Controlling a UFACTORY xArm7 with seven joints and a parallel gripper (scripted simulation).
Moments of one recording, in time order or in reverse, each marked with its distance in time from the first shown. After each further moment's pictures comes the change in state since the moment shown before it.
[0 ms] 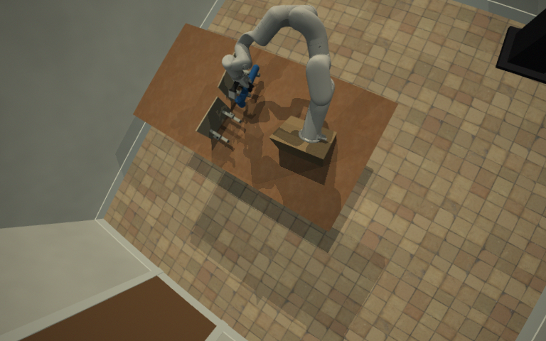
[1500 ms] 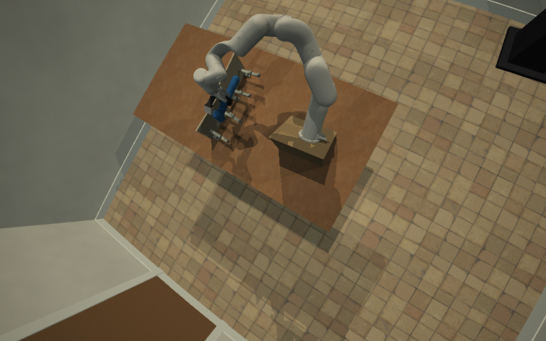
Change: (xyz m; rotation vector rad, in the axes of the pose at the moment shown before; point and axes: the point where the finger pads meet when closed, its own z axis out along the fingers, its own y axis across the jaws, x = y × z) arm 0.154 0.028 -0.104 -0.014 0.000 -0.005
